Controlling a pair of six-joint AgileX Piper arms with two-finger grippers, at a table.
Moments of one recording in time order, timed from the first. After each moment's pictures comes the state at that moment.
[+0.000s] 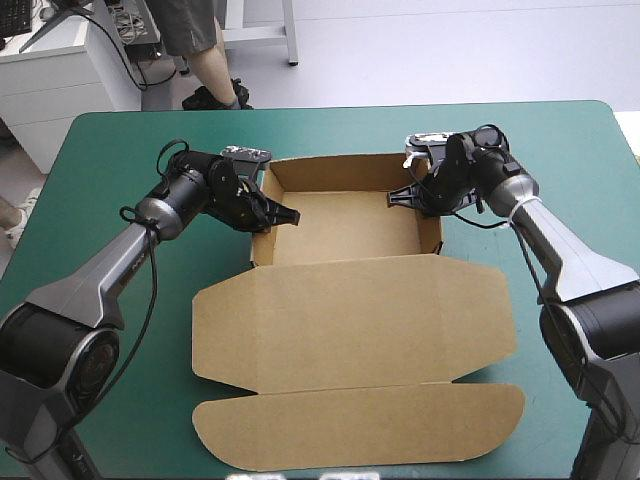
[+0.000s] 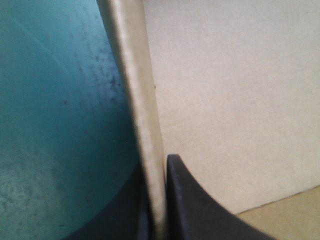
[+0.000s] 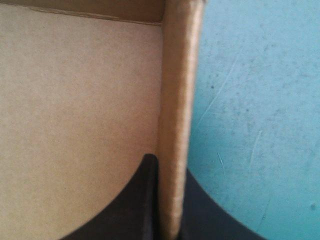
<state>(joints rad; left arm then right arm) -0.39 1.83 -1.57 -0.13 0.94 -0.04 0.28 1.90 -1.69 0.07 1.02 0.11</state>
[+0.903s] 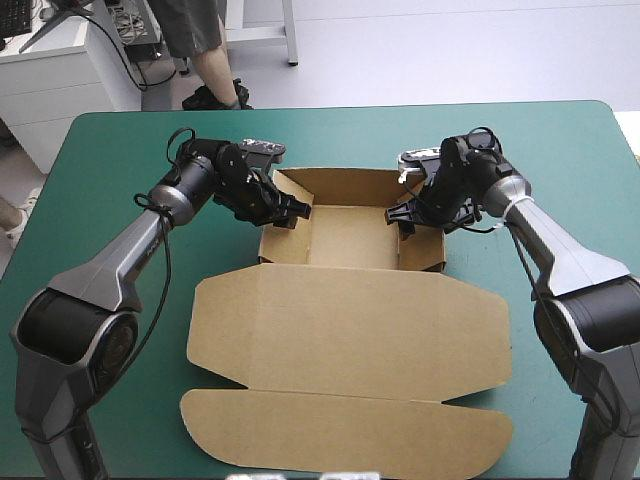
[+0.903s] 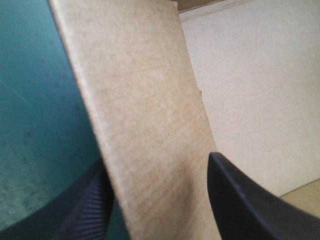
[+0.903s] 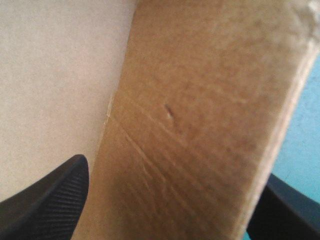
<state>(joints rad) -0.38 1.93 -1.72 -0.22 1.03 0.06 0.28 1.94 -1.69 0.09 1.11 0.03</state>
